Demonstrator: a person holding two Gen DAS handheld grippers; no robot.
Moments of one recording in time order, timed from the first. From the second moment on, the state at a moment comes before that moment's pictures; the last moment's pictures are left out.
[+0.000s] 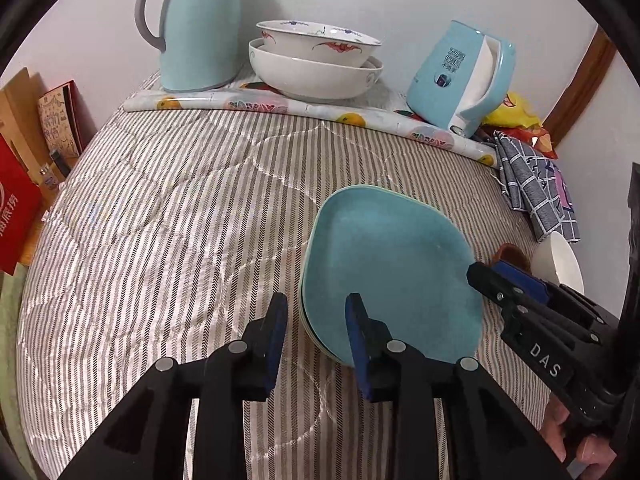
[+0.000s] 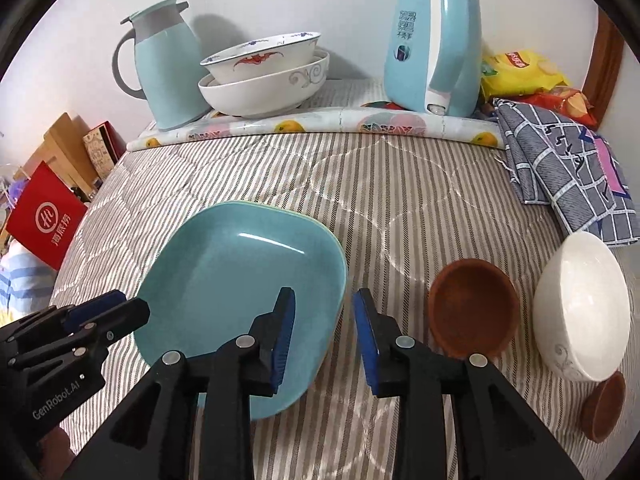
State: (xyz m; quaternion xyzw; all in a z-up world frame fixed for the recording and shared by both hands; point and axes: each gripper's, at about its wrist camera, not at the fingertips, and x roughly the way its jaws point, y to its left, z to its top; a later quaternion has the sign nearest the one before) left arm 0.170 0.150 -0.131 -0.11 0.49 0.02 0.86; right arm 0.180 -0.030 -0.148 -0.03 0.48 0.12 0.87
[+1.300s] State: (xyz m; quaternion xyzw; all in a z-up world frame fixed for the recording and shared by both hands) left arm 0.130 0.037 -0.071 -0.06 0.43 -0.03 0.90; right arm 0.070 -0.184 -0.071 0.03 0.39 0.00 0.92
